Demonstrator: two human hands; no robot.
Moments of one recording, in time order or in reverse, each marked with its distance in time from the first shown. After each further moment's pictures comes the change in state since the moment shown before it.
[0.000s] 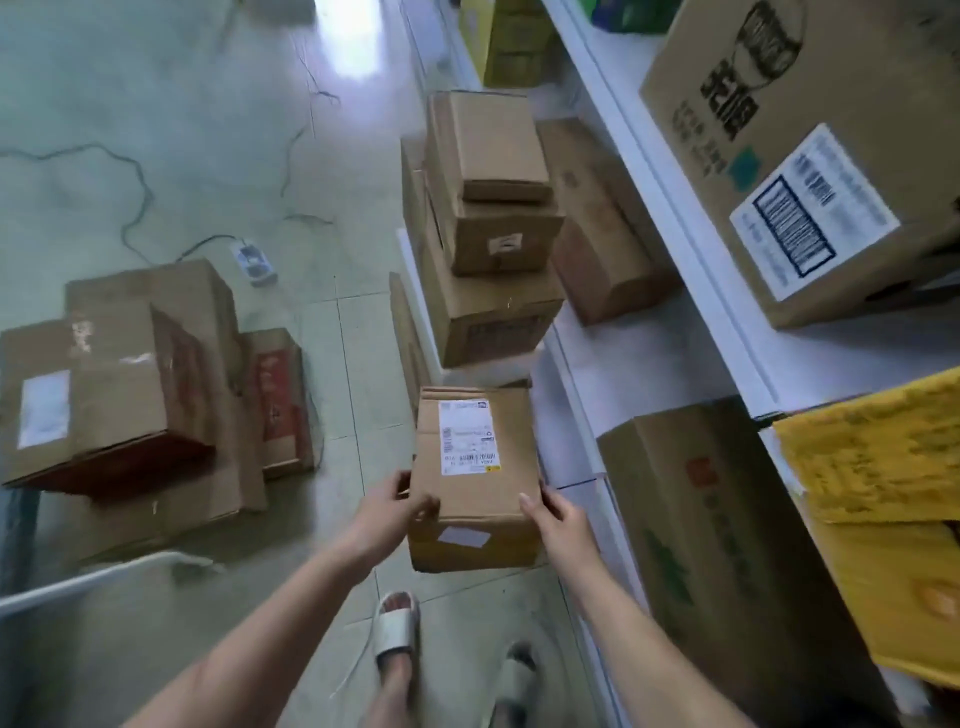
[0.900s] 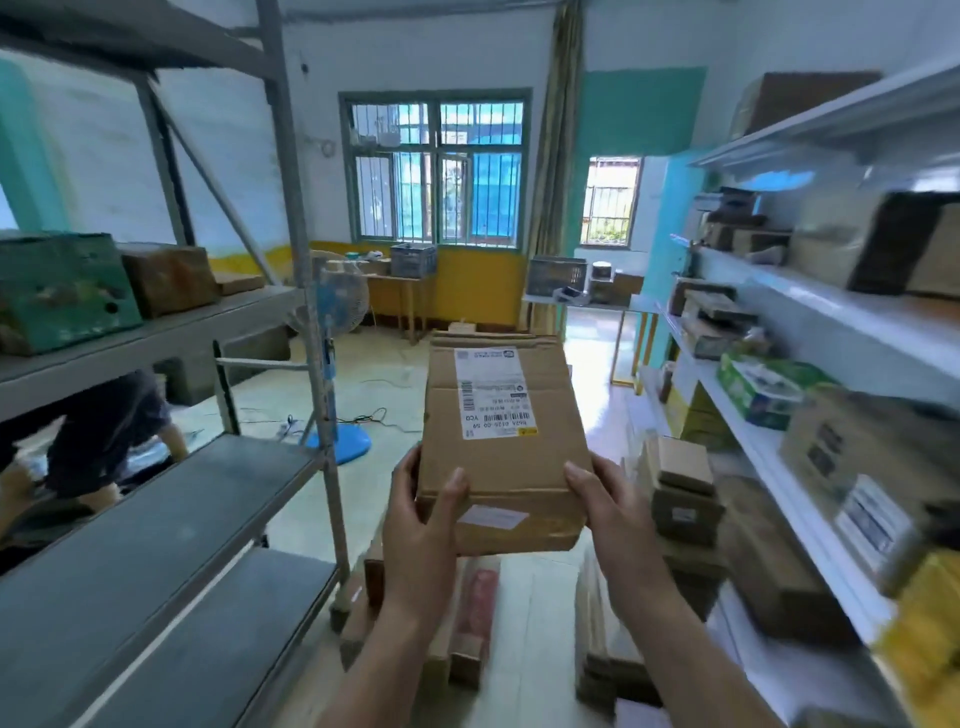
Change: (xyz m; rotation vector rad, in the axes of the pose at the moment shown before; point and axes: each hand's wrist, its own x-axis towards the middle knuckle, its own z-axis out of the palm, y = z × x) left_hand -0.552 0.004 -0.059 -0.605 0.836 1.100; right_hand -0.458 -0.143 0.069 0.208 -0.383 -0.961
